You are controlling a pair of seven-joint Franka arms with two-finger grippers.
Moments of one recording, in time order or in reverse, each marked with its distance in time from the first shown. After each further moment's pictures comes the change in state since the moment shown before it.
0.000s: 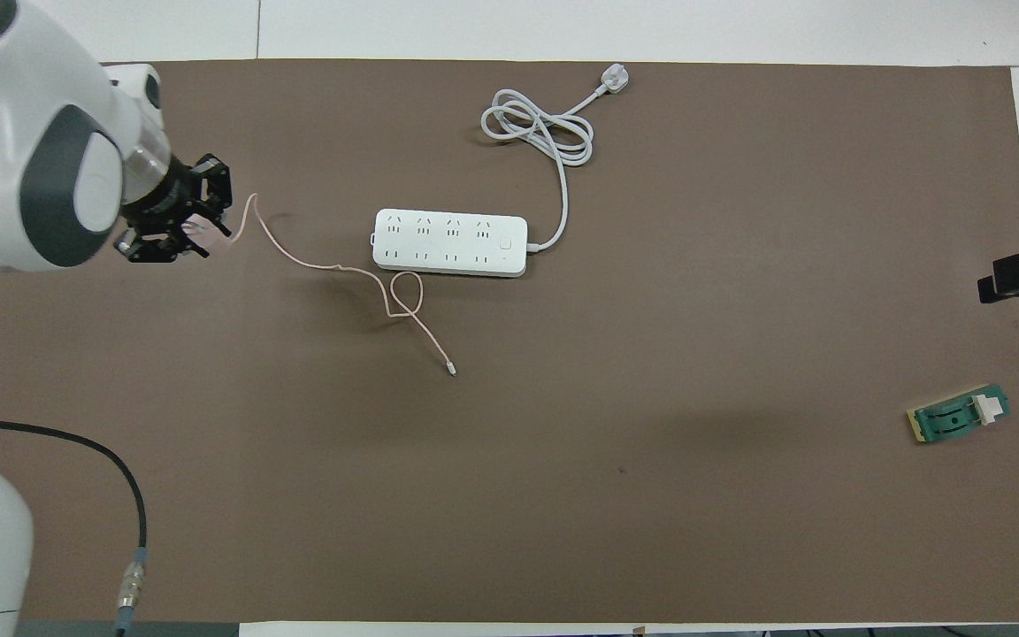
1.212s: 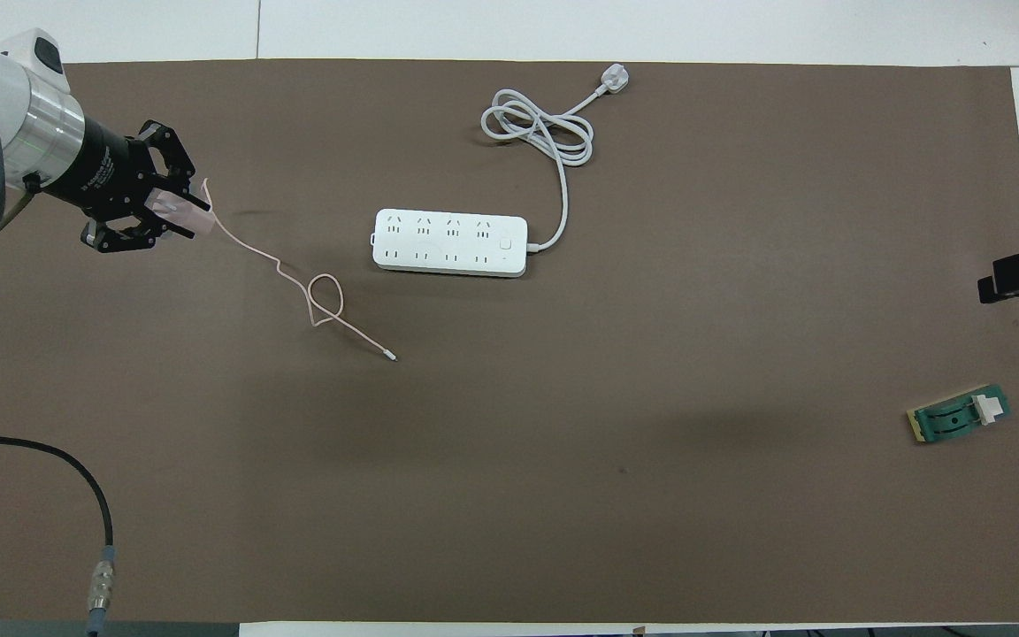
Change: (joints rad) left arm -0.037 -0.013 0.093 0.043 -0.228 -0.013 -0.254; right arm 0.000 0.000 0.000 0.000 0.000 0.000 0.000
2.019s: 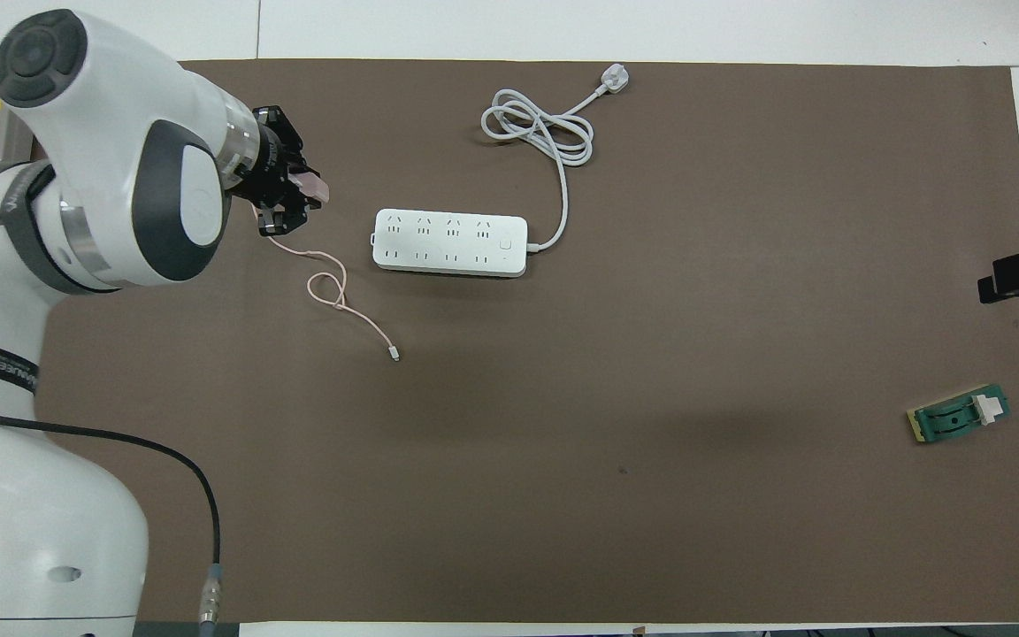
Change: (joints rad) left arm -0.184 0.090 -0.015 -0.077 -0.040 0.310 -0.570; right arm 0.000 0.000 0.000 0.000 0.000 0.000 0.000
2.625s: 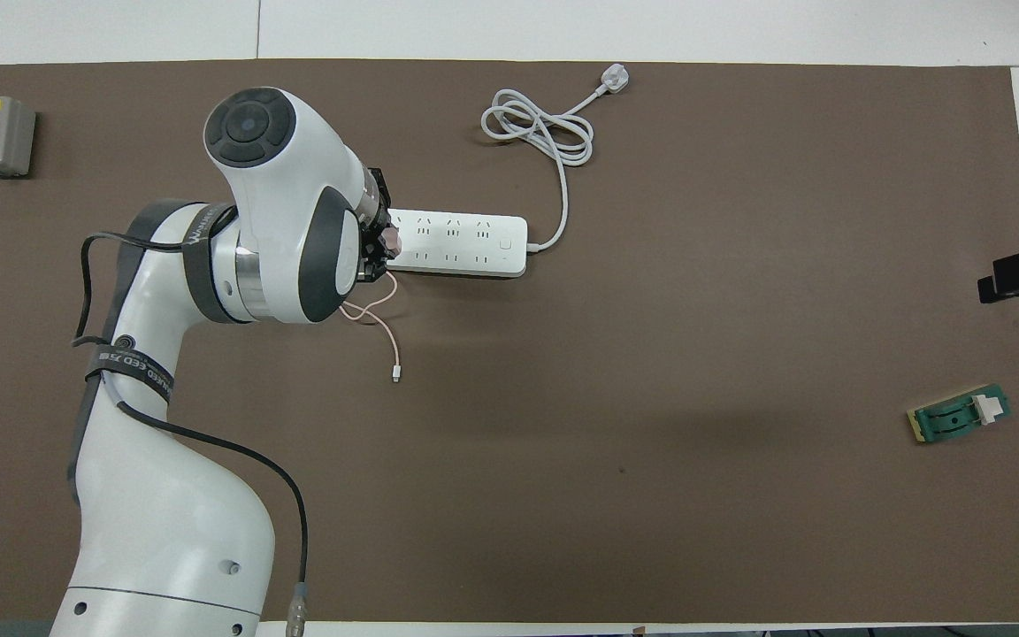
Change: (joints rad) left arm -0.133 0.085 -0.001 -0.070 0.000 0.042 -0.006; right arm 0.000 0.000 0.000 0.000 0.000 0.000 0.000
